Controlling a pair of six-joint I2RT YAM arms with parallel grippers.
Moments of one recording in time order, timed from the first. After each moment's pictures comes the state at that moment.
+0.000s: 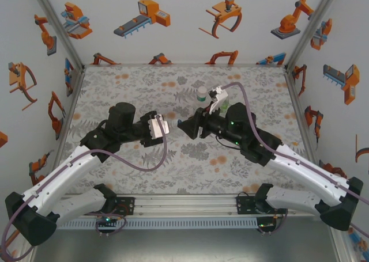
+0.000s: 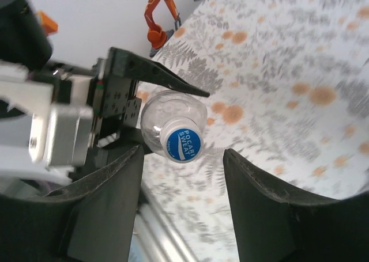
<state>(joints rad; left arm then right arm) -0.70 0.98 0.91 -0.46 0.36 0.75 0.93 1.00 1.01 -0.14 -0.08 0.40</state>
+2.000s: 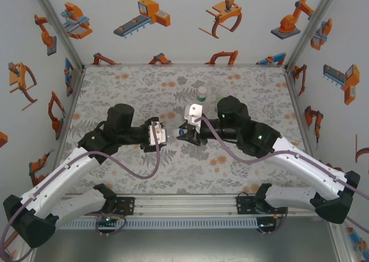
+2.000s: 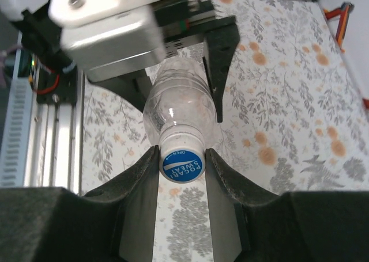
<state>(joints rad) -0.70 0.95 0.91 -0.50 0.53 0.82 0.96 1.12 1.19 -0.37 -0.40 -0.32</state>
